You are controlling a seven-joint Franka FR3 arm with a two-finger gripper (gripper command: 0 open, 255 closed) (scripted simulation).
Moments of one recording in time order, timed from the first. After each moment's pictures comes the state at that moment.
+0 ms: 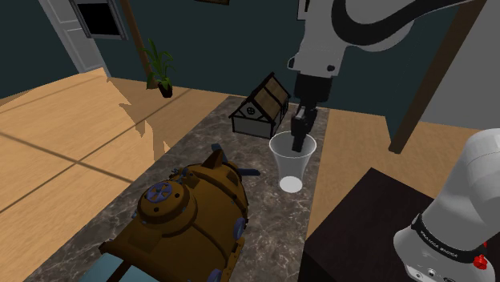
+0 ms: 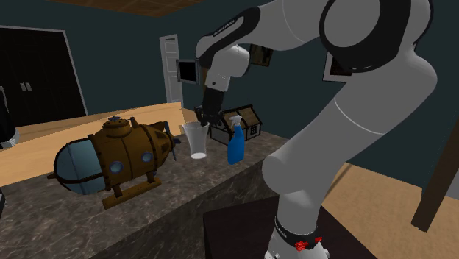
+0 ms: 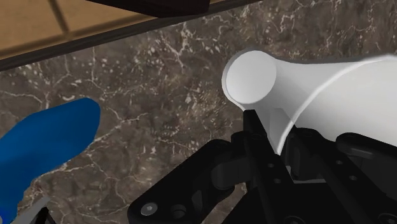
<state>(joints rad) 0.23 -0.55 0.12 -2.48 0.40 1.92 -0.11</state>
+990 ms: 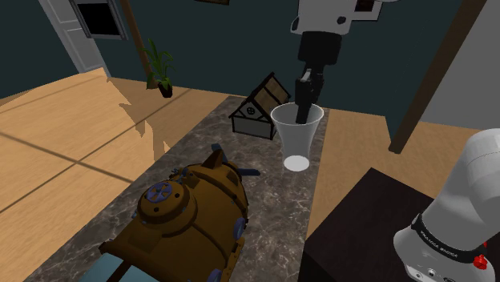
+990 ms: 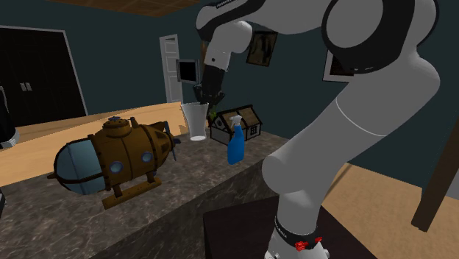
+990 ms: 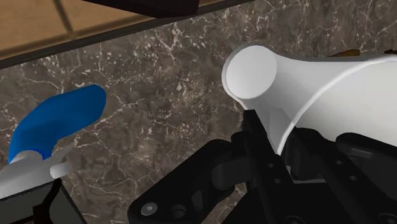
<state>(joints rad) 0.22 -0.57 0.10 -2.30 0.37 1.73 -0.05</state>
